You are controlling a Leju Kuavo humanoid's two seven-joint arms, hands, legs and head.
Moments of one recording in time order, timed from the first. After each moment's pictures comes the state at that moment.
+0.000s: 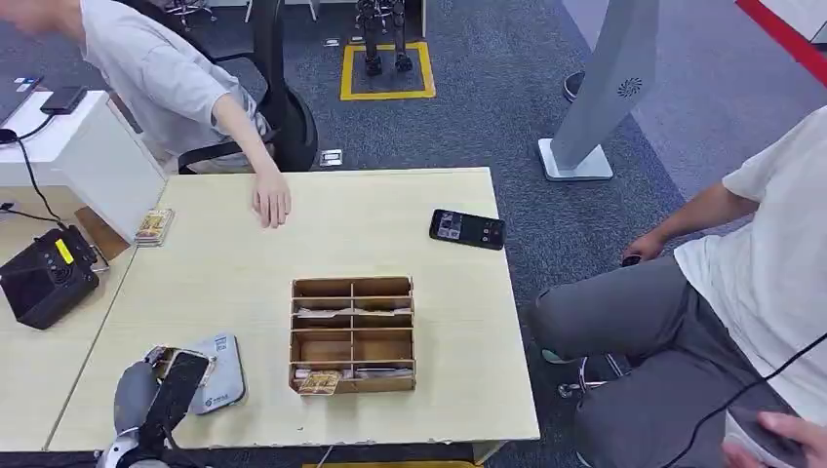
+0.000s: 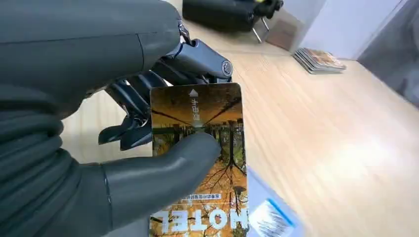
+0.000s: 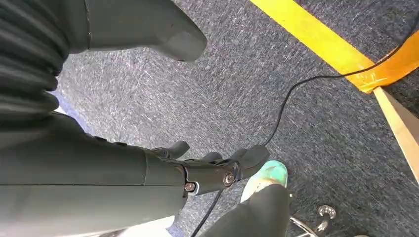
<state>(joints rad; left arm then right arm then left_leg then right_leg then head) -0.01 -0.22 0.47 -1.37 -0.82 0.12 -0.27 -0.05 0.10 -0.69 -0.21 1.54 -0.26 -0.22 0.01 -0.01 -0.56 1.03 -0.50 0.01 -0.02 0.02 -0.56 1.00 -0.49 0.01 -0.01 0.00</state>
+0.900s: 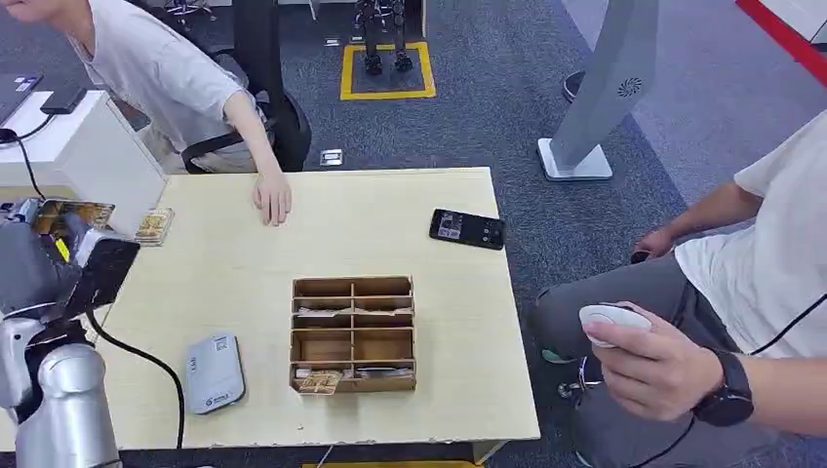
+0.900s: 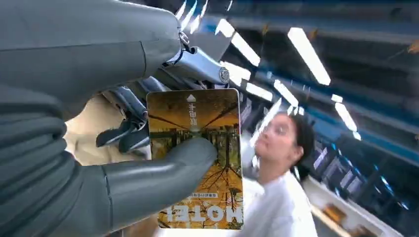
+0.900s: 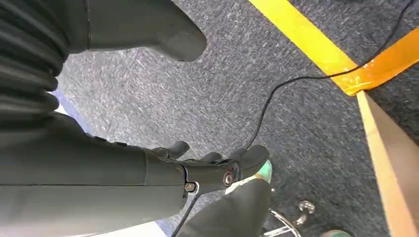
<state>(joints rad) -0.33 -0.05 0.36 -1.62 -1.09 0.26 -0.21 -0.08 0.10 -0.61 -0.21 1.54 -0.24 -0.21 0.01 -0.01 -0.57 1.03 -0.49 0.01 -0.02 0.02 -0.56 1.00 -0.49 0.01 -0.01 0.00</state>
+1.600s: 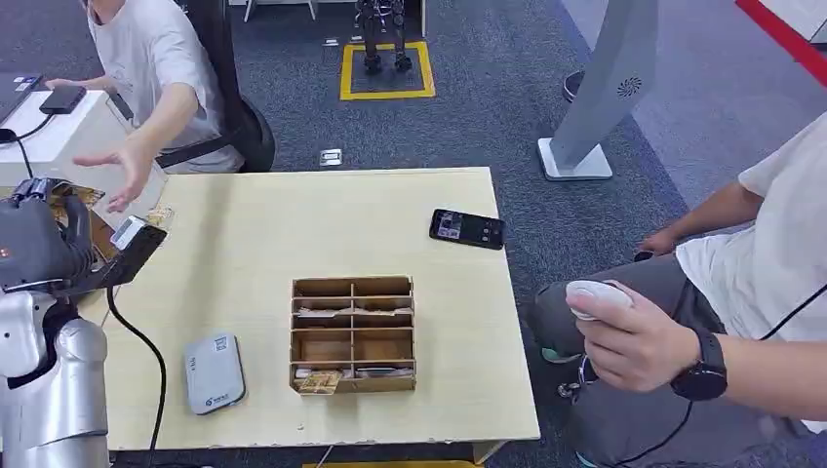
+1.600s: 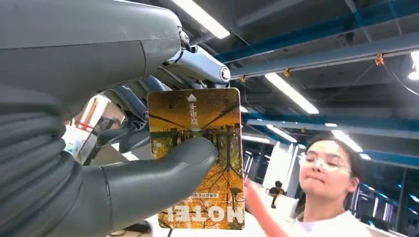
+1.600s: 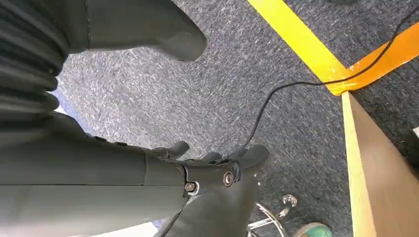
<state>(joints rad) -0.43 0.05 0.32 -1.41 -1.29 0.42 -0.19 -0.08 0.10 -0.56 -0.21 1.54 -0.24 -0.22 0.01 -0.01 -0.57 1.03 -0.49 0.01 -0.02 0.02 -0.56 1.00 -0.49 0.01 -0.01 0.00</state>
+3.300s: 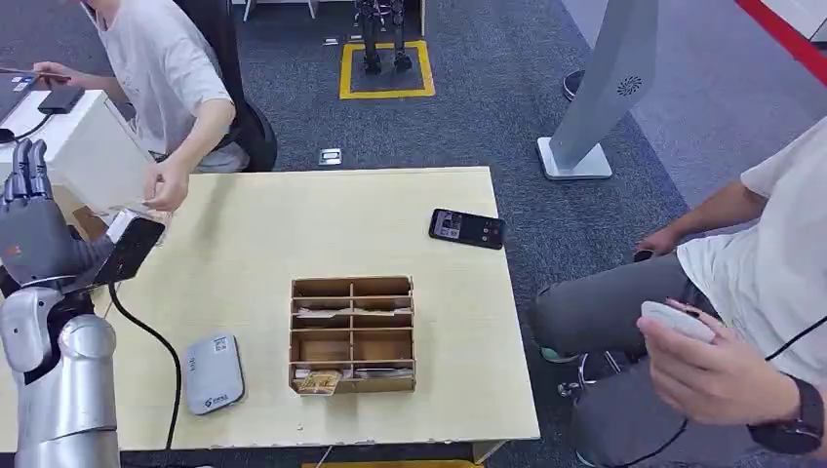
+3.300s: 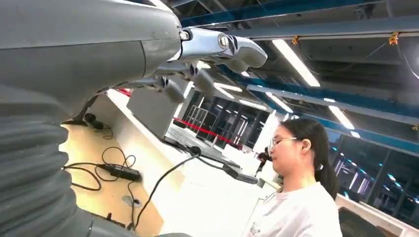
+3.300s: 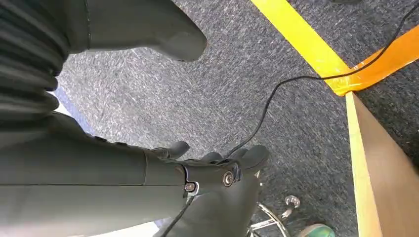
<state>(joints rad) -0.45 0.02 0.31 -1.39 -1.11 0.35 -0.21 -0.08 0.10 -0.56 -0.21 1.54 -0.24 -0.21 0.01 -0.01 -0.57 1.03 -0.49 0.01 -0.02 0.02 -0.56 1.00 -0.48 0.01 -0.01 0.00</state>
